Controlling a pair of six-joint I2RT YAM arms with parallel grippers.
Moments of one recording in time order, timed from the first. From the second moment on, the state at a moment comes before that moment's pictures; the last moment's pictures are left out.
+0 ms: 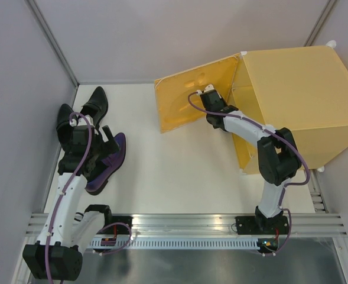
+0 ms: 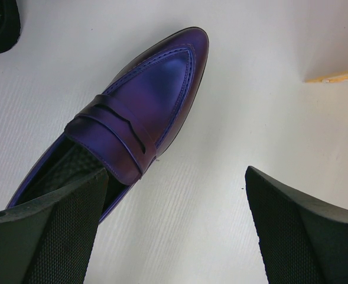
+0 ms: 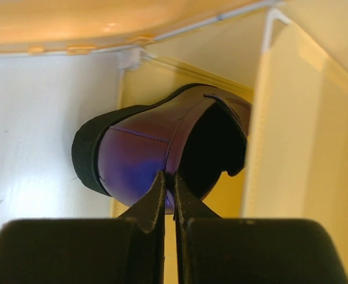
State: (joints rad) left arm -0.04 0.86 0.82 -0.68 -0.10 -0.42; right arm 0.48 1.88 1.39 -0.35 0.72 -0.30
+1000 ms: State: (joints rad) left arm -0.04 0.86 0.82 -0.68 -0.10 -0.42; right arm 0.59 1.88 1.57 -0.25 0.39 -0.04
